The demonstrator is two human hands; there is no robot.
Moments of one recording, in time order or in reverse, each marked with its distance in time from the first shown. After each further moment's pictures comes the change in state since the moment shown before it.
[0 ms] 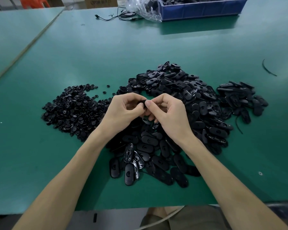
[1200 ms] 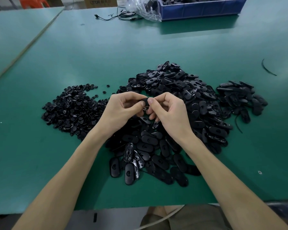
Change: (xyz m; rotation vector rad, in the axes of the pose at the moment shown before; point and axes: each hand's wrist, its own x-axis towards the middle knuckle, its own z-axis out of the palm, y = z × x) left_hand 0.001 -0.004 -0.007 -0.072 -0.029 0.009; right_hand 0.000 -0.002 -0.001 -0.007 0.024 0.016
